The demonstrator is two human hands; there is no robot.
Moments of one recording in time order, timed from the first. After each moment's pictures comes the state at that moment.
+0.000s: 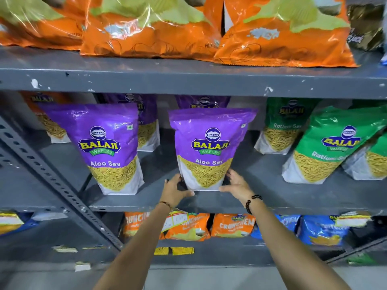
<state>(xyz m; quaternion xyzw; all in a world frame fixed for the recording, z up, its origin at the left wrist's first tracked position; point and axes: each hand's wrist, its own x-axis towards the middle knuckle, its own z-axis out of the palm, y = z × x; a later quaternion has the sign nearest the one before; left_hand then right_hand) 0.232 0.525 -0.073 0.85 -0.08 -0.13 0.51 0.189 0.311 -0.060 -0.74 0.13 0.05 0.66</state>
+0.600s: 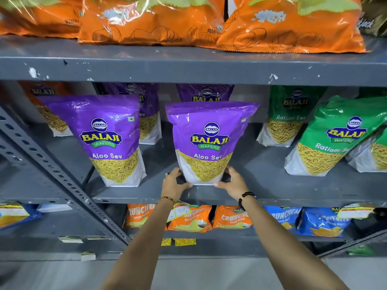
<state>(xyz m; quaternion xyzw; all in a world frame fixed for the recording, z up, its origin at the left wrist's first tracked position) 0.222 0.525 -0.069 0.86 -0.03 -0.09 0.49 0.181 0.331 -0.066 -0.83 0.16 0.01 0.54</state>
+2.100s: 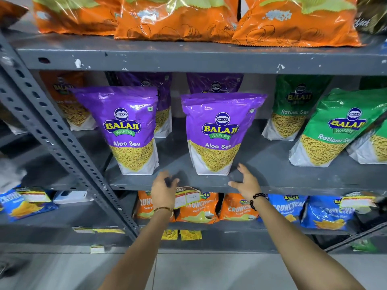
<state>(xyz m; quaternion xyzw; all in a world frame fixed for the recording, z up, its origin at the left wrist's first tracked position) 0.170 0.582 -0.073 0.86 0.08 0.06 0.50 0.137 0.342 -0.067 -0.87 0.20 0.00 0.44</state>
